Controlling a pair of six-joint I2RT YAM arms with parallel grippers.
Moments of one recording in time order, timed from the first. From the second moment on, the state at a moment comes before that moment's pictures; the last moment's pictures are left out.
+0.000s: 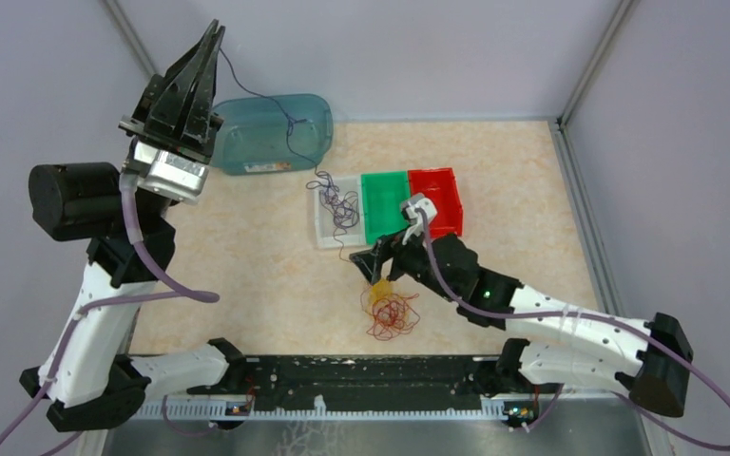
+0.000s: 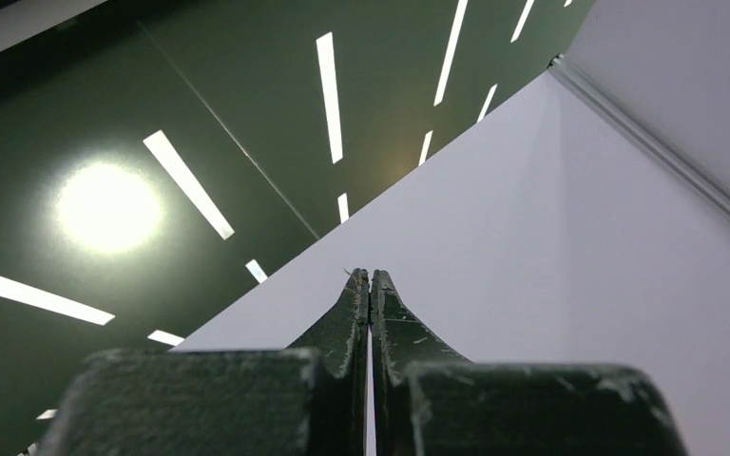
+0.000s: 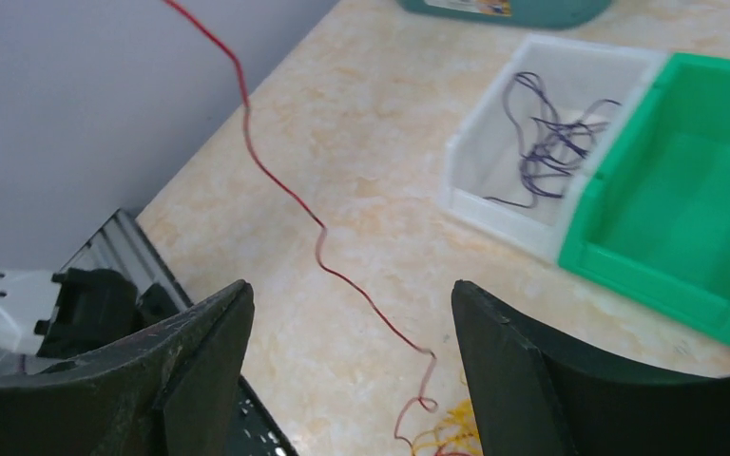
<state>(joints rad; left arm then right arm) -0.69 1.10 1.70 0.28 0.25 0.87 1.06 0.92 0.69 0.09 0.26 0.45</state>
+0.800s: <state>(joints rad) -0.69 1.07 1.71 0.28 0.26 0.86 1.06 1.25 0.83 0.45 -0.21 0.39</state>
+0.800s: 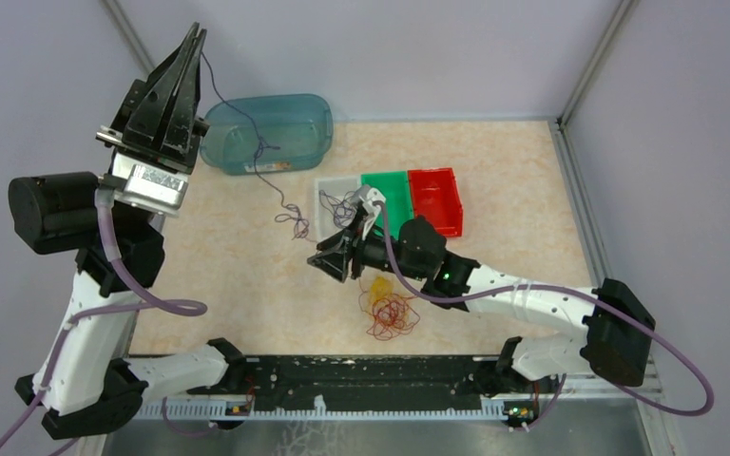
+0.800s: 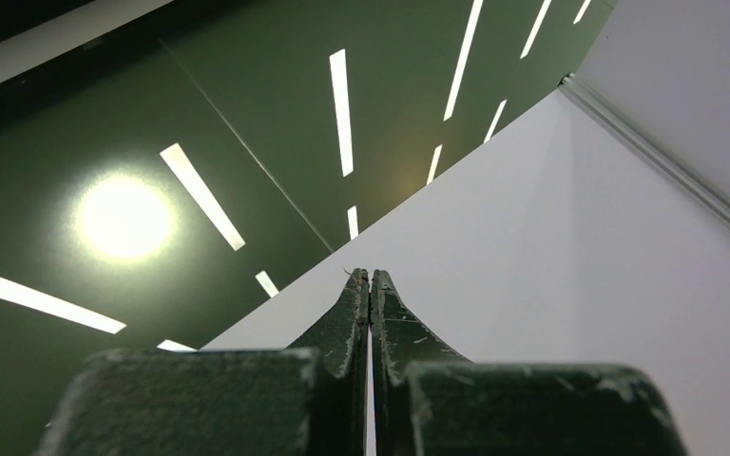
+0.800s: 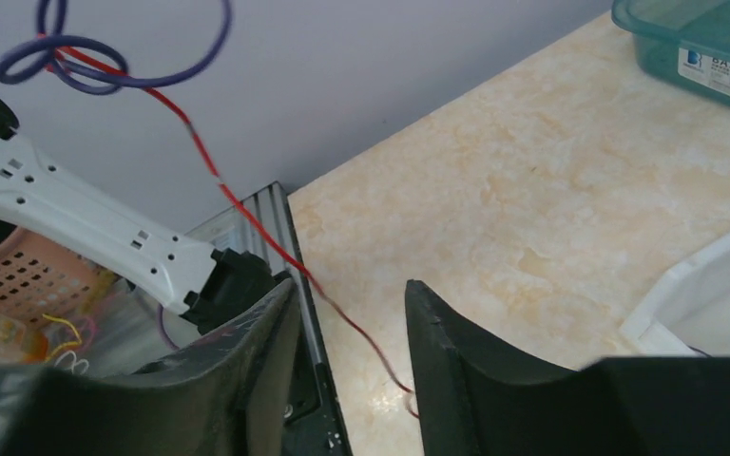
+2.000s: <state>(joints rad) -0.69 1.09 1.76 0.35 0.24 0.94 1.07 1.27 0.56 0.39 0.18 0.53</state>
